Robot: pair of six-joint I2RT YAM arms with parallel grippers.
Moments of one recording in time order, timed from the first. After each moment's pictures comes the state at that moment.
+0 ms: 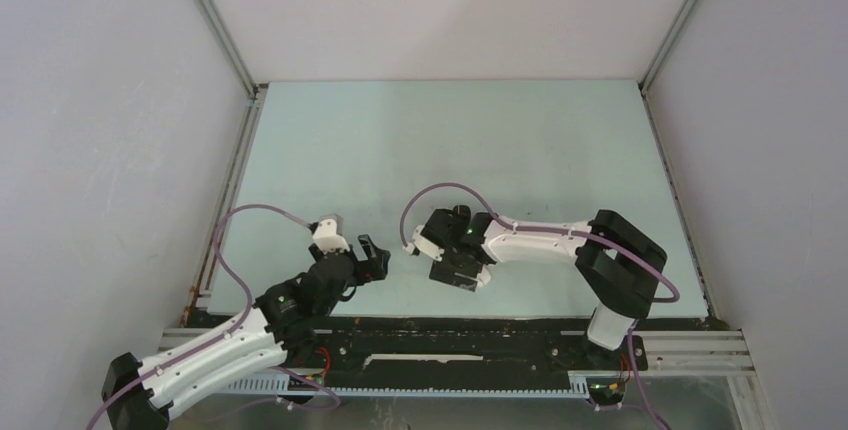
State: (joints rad) left arm -0.91 0.49 0.21 -0.30 -0.54 -0.81; right arm 1.05 1.74 1.05 -0.61 0.14 -0.27
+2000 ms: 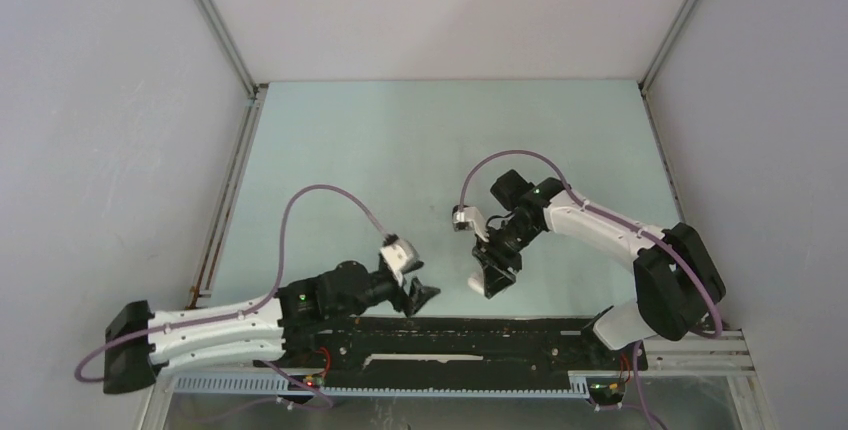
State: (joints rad) left arm -1.14 0.65 0.26 0.10 -0.17 -0.27; right arm 0.67 1.48 0.96 -0.91 -0.75 -0.51
